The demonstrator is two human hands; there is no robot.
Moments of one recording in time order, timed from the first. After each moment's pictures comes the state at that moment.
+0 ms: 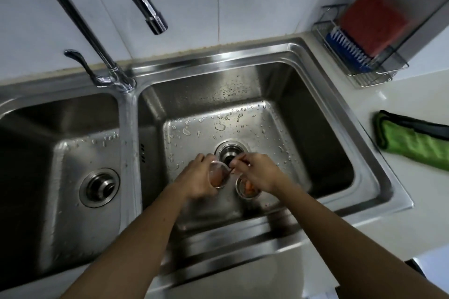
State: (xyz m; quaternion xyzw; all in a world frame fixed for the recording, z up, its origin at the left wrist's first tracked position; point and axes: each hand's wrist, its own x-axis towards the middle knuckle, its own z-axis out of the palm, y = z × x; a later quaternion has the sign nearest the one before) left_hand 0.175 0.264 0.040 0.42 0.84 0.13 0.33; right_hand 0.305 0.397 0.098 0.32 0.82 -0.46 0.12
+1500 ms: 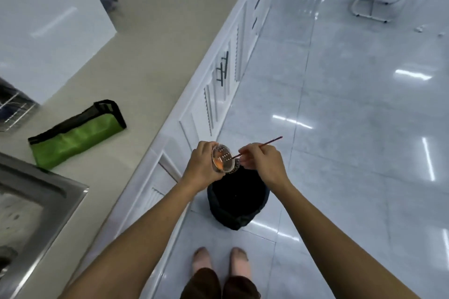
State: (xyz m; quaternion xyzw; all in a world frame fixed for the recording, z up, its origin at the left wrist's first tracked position) left_hand 0.731 0.536 0.055 0.75 0.57 0.16 0.30; right_hand 0.904 0.494 0.115 0.69 0.35 -0.49 -0.41
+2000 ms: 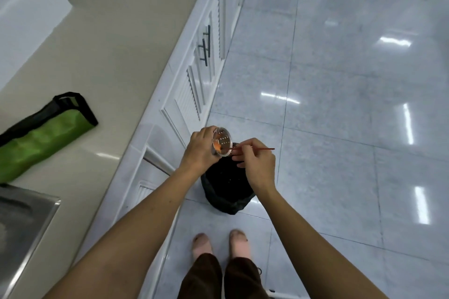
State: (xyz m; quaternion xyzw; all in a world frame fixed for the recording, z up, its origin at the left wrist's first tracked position) left_hand 0.751 0.570 0.018 0.80 0.53 0.12 0.26; right_hand 0.880 0.482 0.074 0.72 0.27 -0.43 -0.47
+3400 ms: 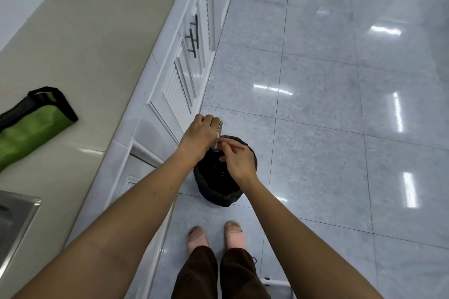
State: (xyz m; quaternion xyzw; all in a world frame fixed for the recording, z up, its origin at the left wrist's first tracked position) left_hand 0.780 0.582 0.025 0.91 0.42 -0.03 -0.01; right_hand 0.876 0.486 0.046 0.73 0.29 -0.48 -0.39
